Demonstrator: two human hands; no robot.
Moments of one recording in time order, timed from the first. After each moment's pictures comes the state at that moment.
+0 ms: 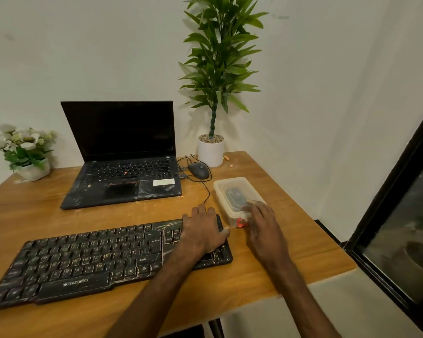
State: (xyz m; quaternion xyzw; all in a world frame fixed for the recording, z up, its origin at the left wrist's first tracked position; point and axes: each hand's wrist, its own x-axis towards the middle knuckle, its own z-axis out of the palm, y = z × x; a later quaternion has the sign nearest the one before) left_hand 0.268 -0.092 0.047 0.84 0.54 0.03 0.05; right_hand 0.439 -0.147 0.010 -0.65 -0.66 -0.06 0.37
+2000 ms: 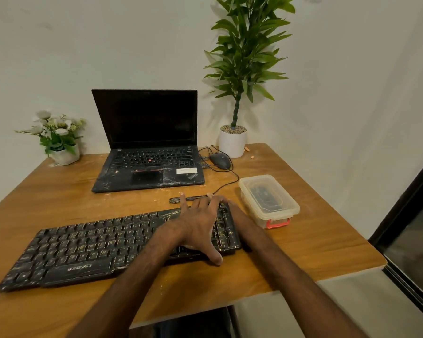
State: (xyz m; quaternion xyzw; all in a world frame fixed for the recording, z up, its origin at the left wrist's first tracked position) left_hand 0.185 -0.106 0.072 0.90 0.42 -0.02 0.12; right_hand 0.352 -0.069 -0.014 -0.60 -0.73 0.21 0.27
